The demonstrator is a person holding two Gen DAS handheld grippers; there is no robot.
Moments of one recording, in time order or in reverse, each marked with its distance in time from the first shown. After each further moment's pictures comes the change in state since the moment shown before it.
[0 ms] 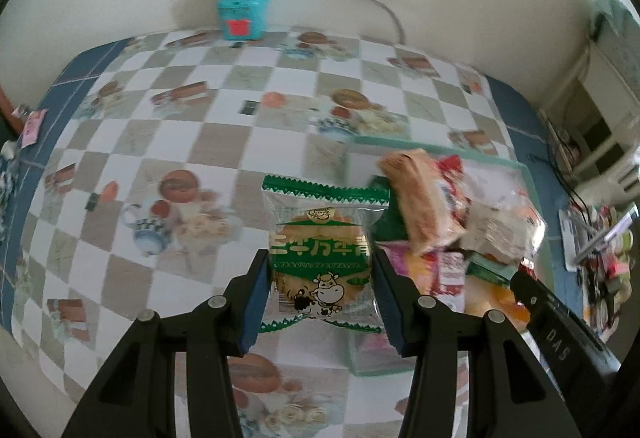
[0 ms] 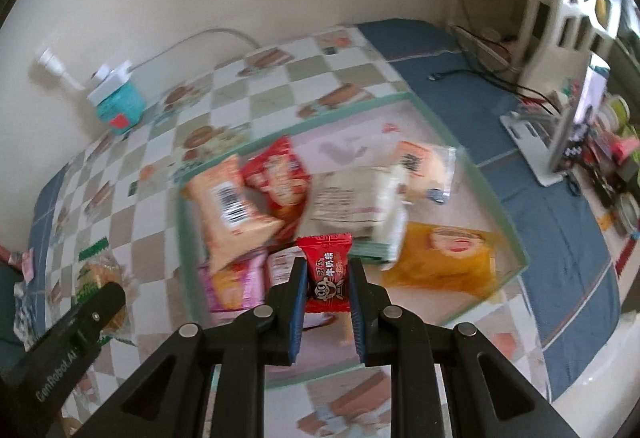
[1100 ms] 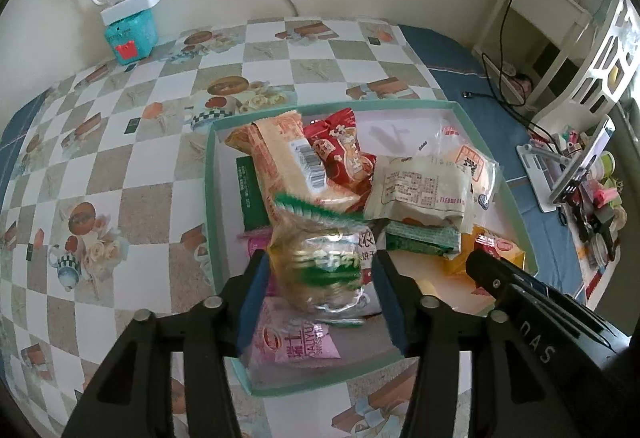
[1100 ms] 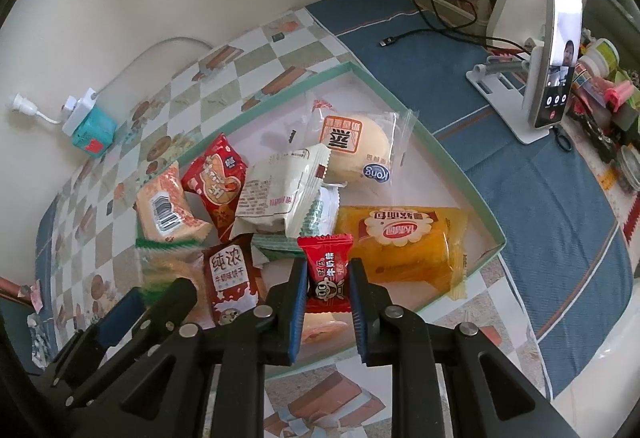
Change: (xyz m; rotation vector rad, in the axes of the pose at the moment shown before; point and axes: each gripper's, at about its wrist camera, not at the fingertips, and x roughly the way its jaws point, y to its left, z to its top) left arm 0.029 -0.089 -0.017 0.227 0.011 -0.091; right arm 0.018 -0.046 -0.002 0.100 0.052 0.014
